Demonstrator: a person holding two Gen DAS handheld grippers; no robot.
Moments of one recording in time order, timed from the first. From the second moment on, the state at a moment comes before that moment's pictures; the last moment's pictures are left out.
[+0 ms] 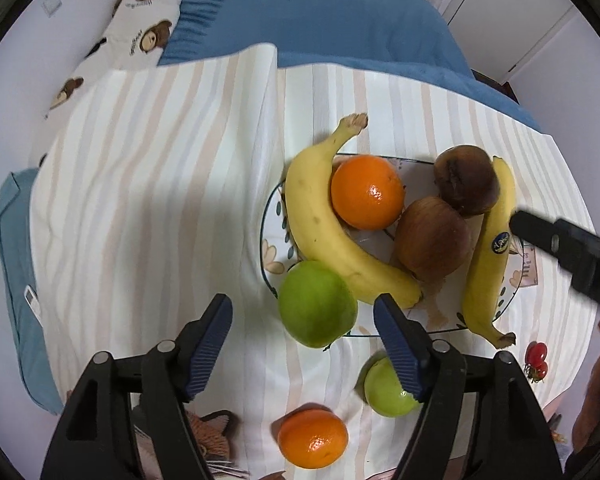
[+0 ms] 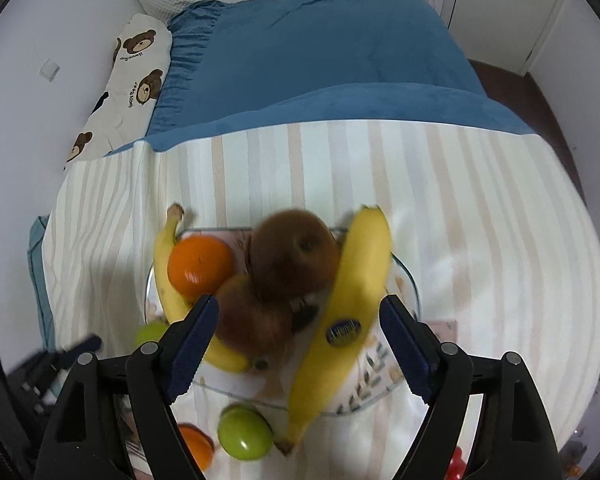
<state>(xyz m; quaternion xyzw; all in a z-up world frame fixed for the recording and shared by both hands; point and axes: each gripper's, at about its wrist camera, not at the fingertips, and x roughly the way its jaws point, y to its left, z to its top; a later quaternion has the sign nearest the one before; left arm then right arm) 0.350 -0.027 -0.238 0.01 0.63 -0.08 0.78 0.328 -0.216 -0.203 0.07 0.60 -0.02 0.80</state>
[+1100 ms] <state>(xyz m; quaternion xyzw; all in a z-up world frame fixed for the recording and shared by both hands) 0.201 -0.025 -0.114 0.05 0.46 -0.07 0.88 0.157 -0.214 -0.086 0.04 0.46 -0.06 0.89</state>
